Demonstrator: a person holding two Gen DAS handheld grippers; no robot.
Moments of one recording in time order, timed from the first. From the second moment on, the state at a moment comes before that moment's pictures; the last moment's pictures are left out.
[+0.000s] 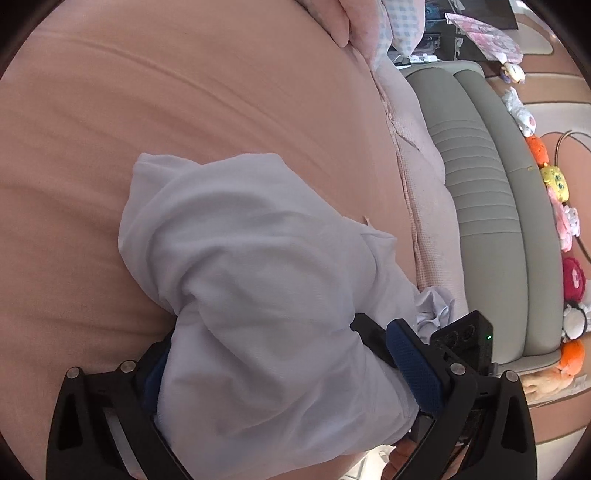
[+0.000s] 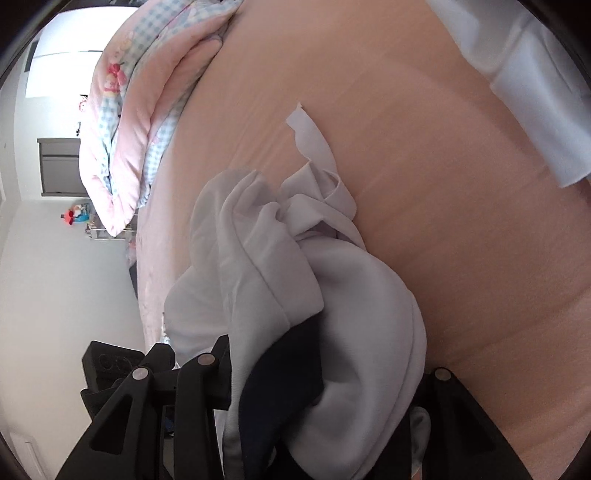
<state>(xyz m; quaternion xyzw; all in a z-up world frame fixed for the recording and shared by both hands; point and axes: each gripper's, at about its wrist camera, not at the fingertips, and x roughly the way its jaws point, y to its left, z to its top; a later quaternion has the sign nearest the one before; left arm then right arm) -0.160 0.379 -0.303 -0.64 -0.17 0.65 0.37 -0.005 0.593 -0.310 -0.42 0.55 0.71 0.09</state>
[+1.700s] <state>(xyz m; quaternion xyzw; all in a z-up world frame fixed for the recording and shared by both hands) -0.115 0.370 -0.169 -0.51 -0.09 0.76 0.39 -0.029 0.519 -0.148 -0.37 0.35 0.85 0.13</state>
